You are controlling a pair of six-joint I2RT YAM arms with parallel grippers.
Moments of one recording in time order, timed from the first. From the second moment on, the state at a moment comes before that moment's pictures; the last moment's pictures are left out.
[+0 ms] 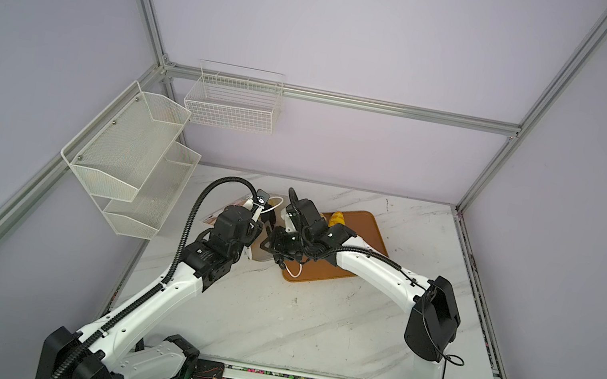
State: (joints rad) left arm -0.43 1.08 0.90 -0.22 -0.49 0.32; right arm 0.92 1.97 1.74 -0.53 -0.31 0.92
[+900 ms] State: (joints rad) left arm -0.43 1.07 0.90 -0.26 -0.44 0.32; right arm 0.87 2.10 1.82 -0.52 -0.39 0.96
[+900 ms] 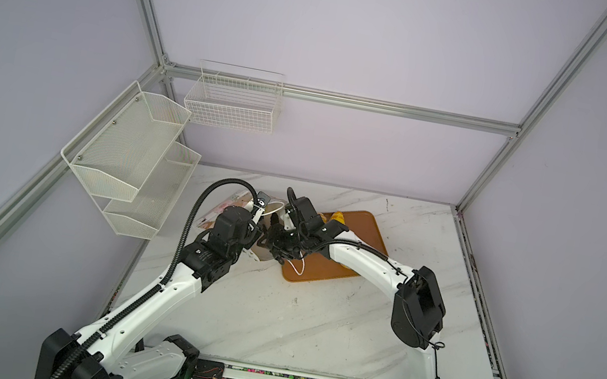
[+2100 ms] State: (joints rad) left arm -0.43 1.09 0.90 -0.25 -0.42 0.32; right arm 0.87 2.10 1.80 -0.44 -0.39 0.97
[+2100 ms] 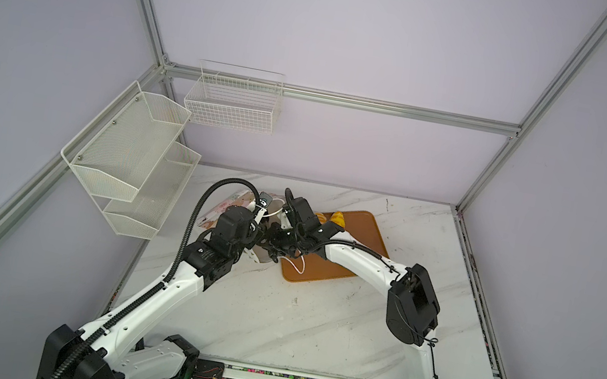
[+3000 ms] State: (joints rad) left arm -0.43 1.17 0.99 -0.31 -0.50 0.28; right arm 0.93 1.86 1.64 -0.54 -0.26 0.88
